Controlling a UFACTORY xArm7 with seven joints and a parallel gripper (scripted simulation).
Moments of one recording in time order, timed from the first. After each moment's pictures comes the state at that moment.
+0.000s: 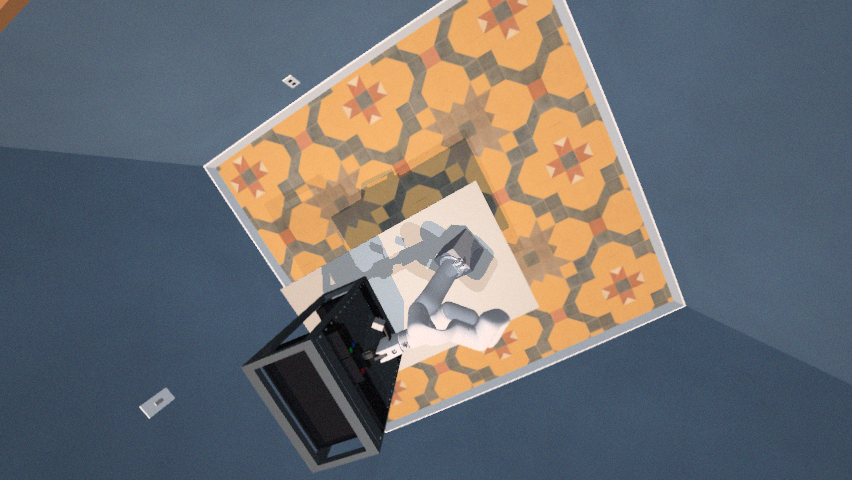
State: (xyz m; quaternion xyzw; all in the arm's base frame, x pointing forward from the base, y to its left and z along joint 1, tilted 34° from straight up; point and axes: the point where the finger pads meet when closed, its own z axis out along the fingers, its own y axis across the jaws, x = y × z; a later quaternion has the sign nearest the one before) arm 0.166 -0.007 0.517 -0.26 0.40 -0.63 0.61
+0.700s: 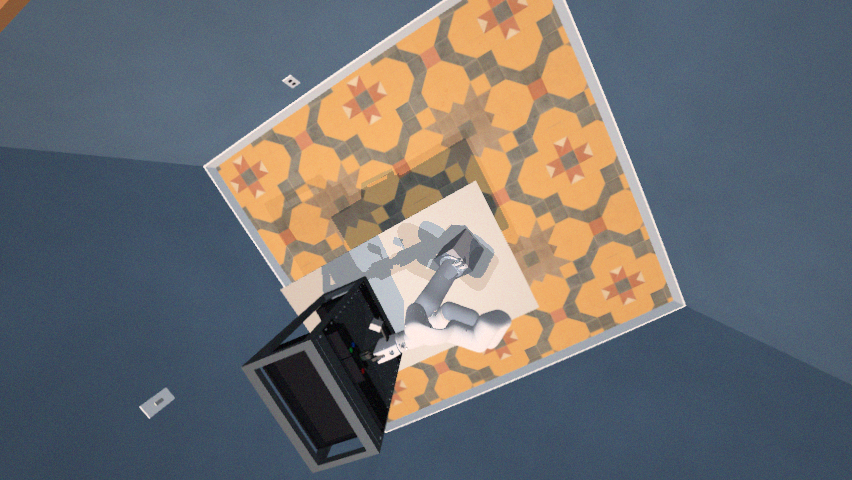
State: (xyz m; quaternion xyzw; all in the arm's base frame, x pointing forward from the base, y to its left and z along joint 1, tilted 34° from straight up) arm 0.174 -0.009 0.523 -0.26 0.40 -0.63 0.61
